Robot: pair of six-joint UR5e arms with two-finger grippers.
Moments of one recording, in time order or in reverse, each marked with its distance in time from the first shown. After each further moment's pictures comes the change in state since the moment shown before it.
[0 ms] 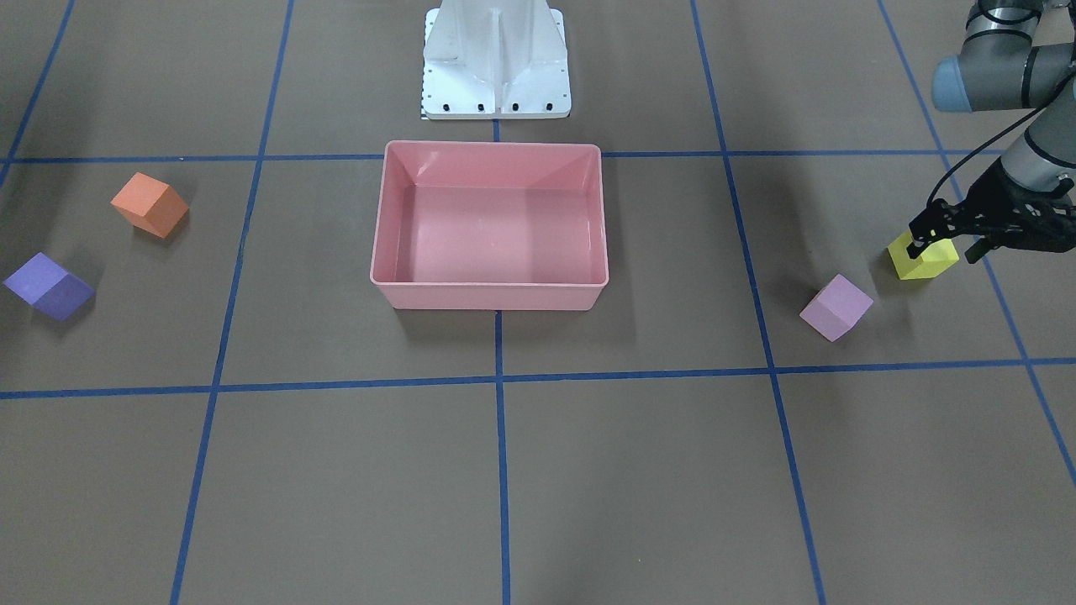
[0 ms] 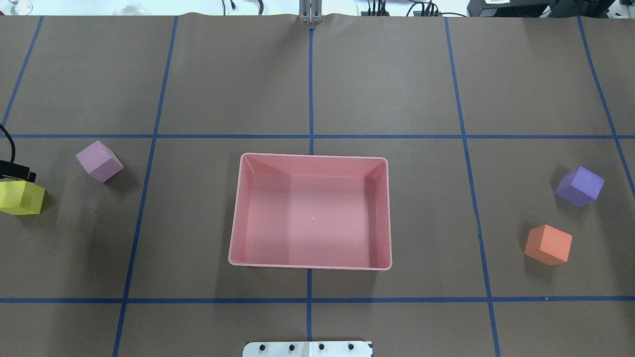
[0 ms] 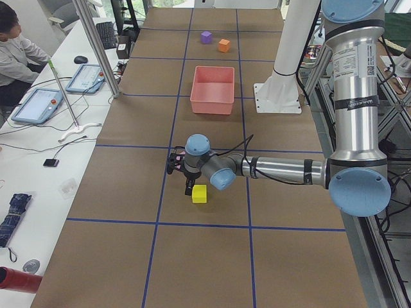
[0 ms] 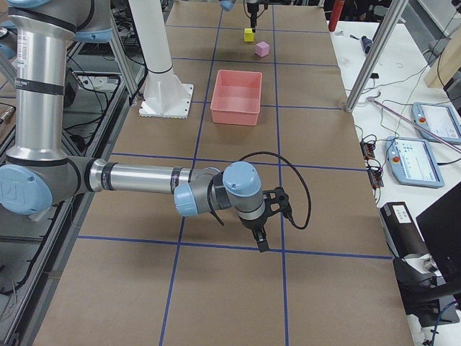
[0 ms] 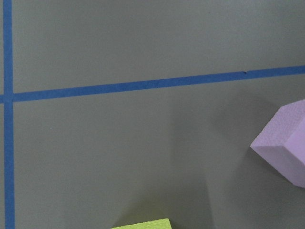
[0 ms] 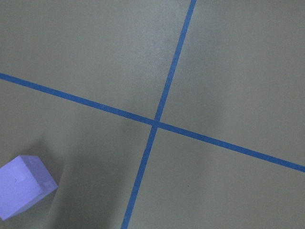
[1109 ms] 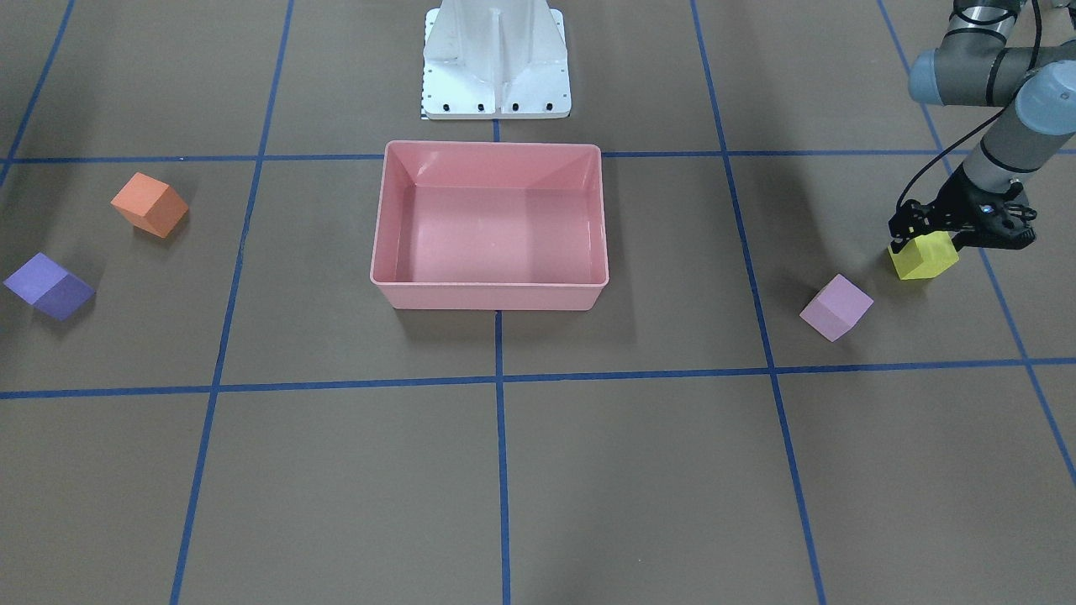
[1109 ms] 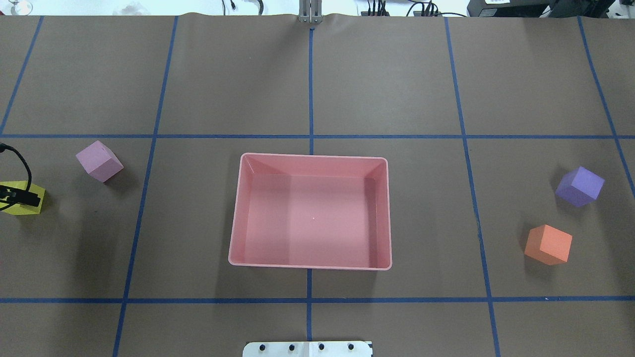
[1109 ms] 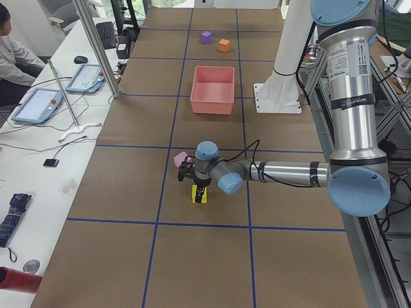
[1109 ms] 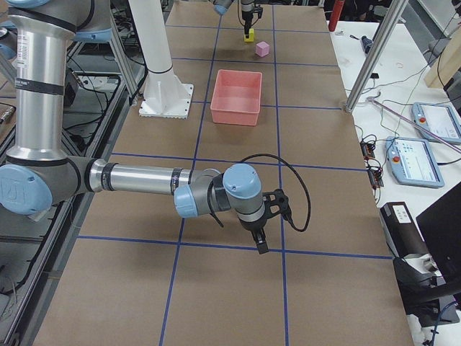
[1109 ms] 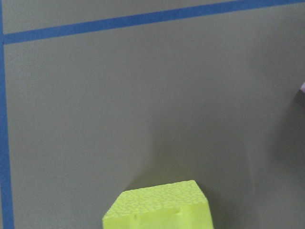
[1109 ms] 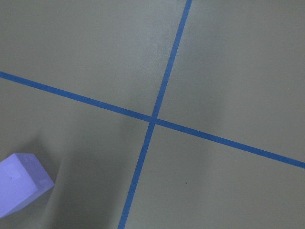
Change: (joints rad) left arm 0.122 0.041 0.013 -0.001 0.115 0.003; right arm -0.001 0.000 -0.009 0.001 -0.003 0.000
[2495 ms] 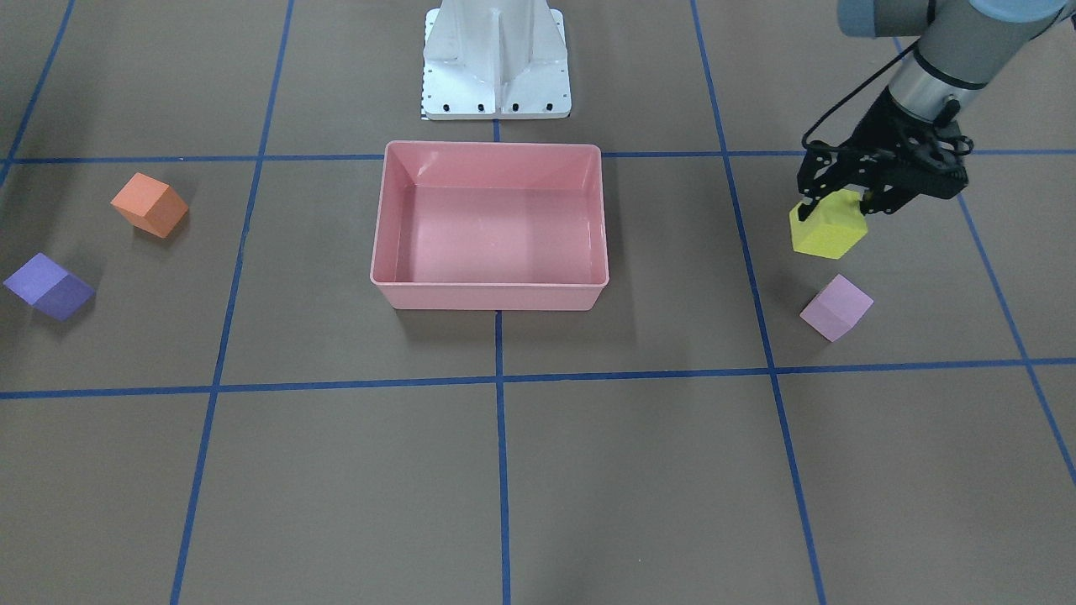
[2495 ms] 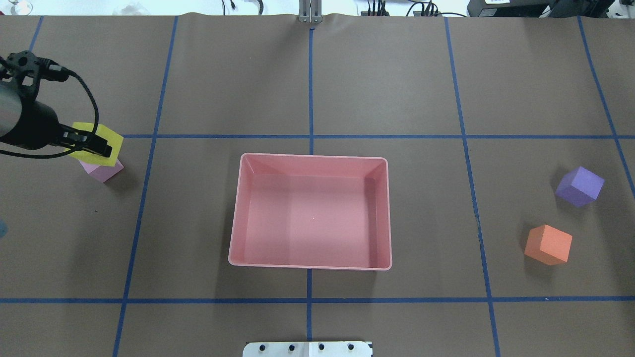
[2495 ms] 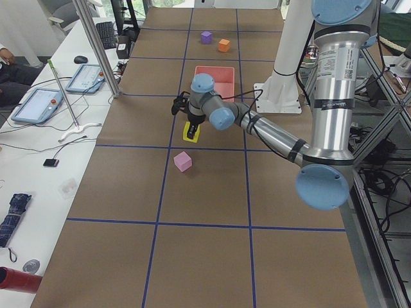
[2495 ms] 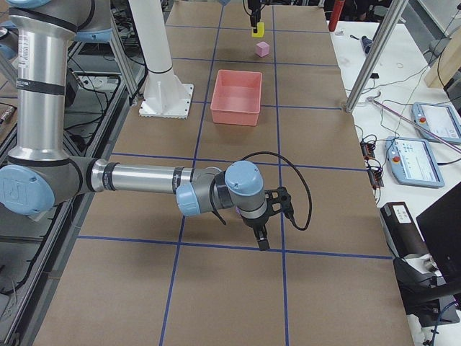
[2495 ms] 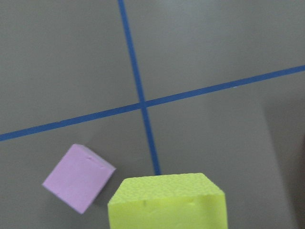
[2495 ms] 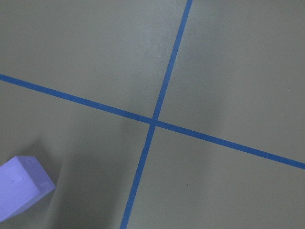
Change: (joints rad) left arm 0.029 -0.347 -0.442 0.553 -0.071 -0.082; right arm -0.012 0.011 0.012 0.002 0.025 0.093
